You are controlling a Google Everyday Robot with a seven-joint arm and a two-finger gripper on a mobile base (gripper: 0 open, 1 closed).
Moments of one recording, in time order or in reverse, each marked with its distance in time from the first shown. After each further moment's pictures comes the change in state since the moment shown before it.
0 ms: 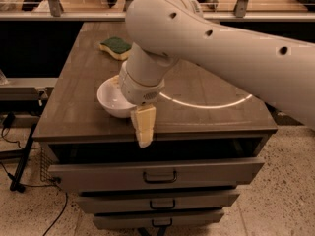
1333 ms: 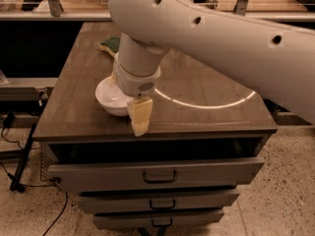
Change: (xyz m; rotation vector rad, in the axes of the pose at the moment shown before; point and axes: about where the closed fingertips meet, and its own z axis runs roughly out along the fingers) arm 0.002 -0.006 -0.022 -0.014 0.103 0.001
